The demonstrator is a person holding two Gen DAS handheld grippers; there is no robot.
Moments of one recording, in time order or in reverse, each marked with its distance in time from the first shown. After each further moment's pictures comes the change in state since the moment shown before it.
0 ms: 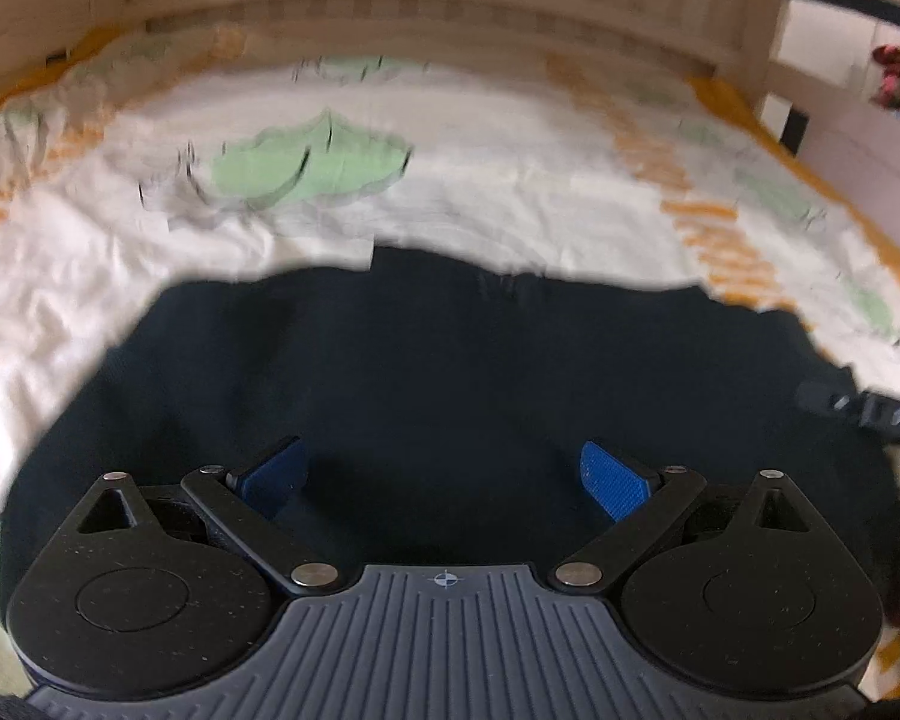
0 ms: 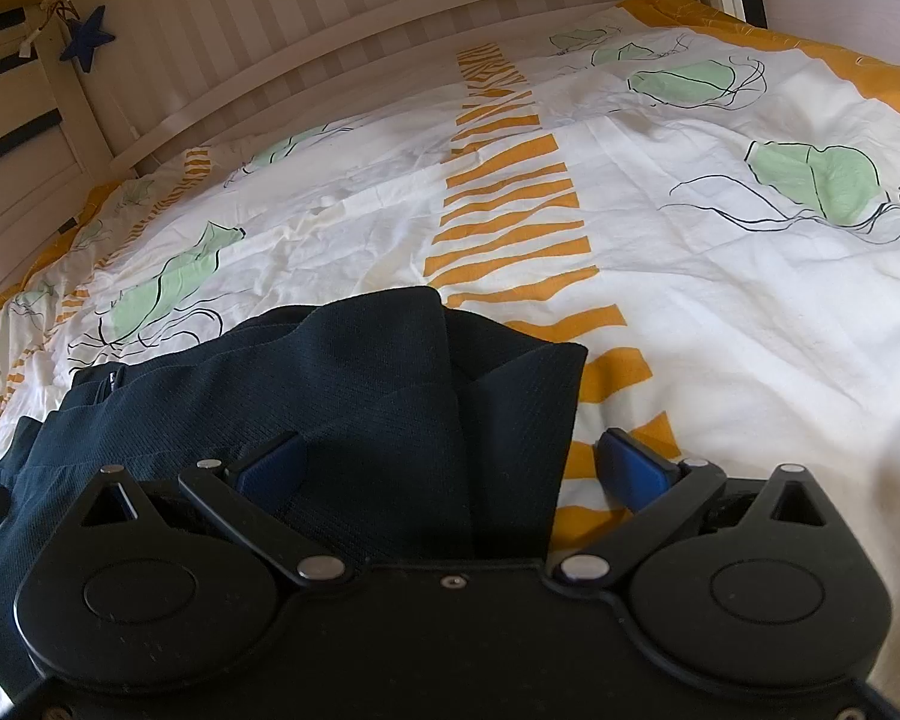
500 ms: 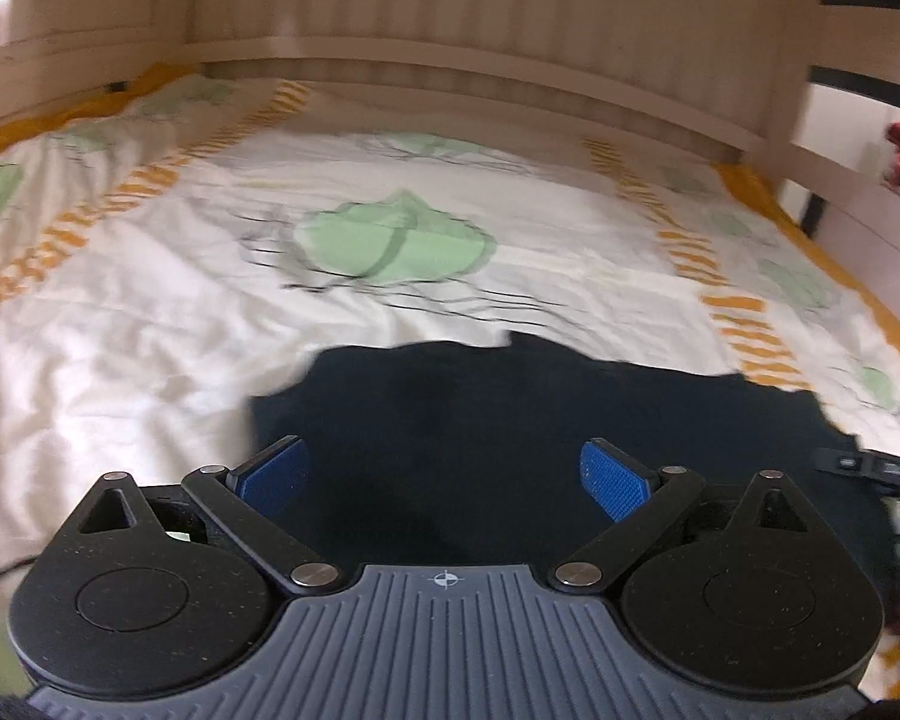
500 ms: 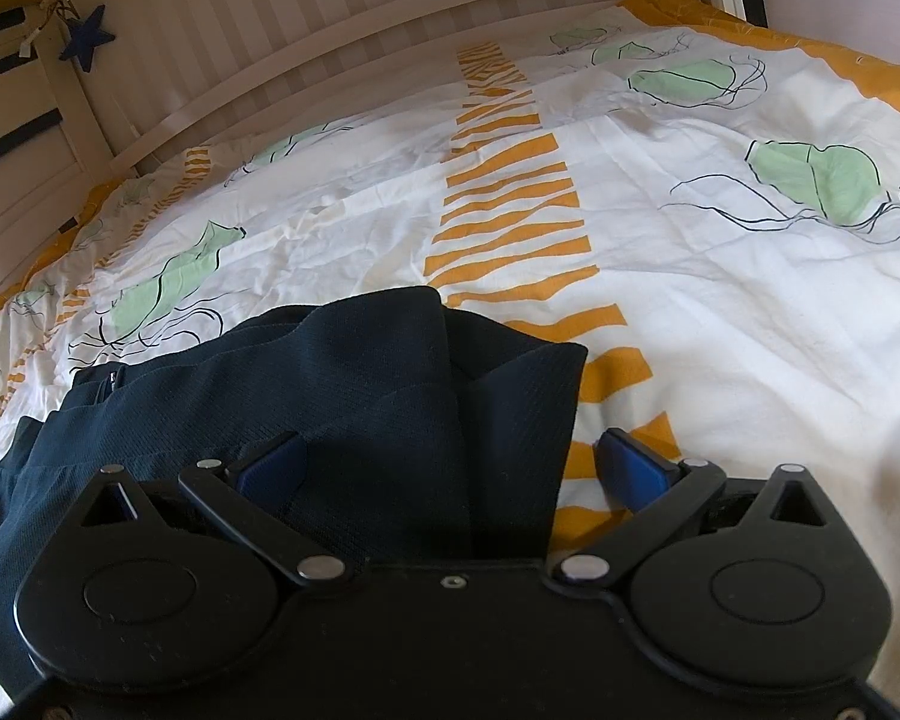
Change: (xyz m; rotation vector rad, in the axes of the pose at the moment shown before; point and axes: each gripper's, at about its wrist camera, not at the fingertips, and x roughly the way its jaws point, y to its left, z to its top) left arm -0.058 0.061 0.009 -0.052 -0.159 -0.005; right arm 0.000 0.000 0.000 0.001 0.000 0.000
